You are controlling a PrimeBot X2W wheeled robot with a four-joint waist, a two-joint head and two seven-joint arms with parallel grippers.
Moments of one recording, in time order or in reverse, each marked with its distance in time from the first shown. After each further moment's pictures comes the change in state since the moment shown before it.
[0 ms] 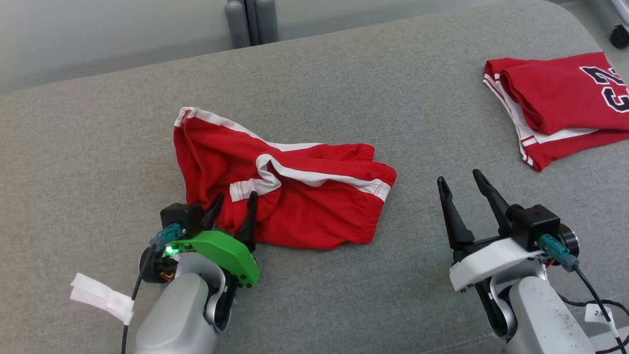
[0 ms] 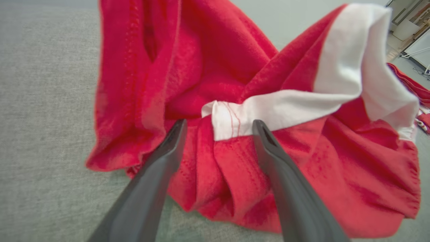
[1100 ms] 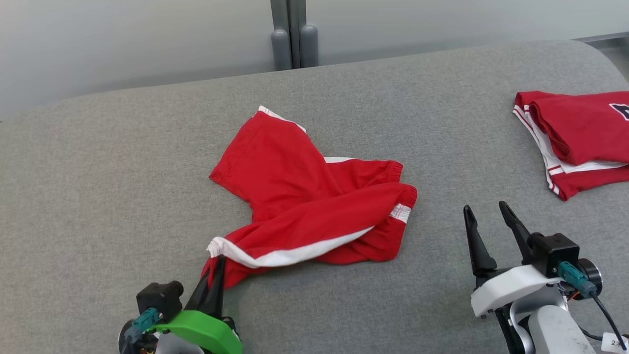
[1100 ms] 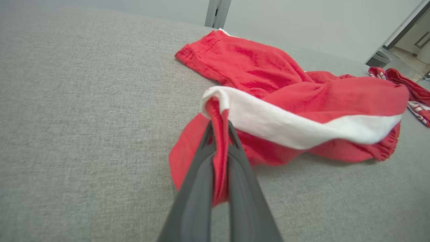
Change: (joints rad) left arm 0.349 0.100 0.014 -0.337 0.006 0.045 -0.035; right arm 0.096 0.000 -0.094 0.011 -0.028 0.000 0.000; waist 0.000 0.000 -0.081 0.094
